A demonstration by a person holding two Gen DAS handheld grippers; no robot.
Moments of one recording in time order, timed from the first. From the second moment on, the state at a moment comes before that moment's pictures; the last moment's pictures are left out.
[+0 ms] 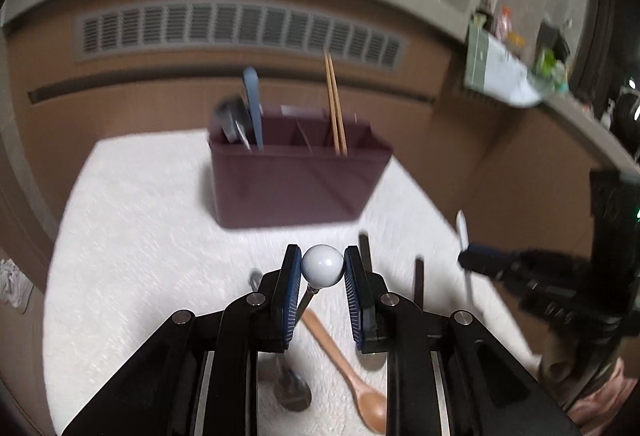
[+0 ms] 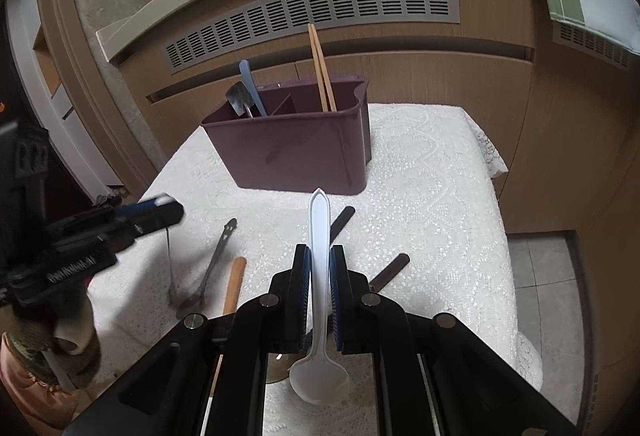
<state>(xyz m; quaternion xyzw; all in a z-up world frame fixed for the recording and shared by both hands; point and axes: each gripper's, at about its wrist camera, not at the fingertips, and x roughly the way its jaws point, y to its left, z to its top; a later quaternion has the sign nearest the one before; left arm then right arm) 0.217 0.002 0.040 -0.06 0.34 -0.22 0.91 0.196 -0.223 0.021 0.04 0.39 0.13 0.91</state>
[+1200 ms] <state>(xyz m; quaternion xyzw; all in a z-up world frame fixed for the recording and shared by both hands) 0.395 -0.001 0.086 -0.14 0.33 -0.27 0.90 0.377 -0.192 0.049 -0.01 0.30 0.15 0.94</state>
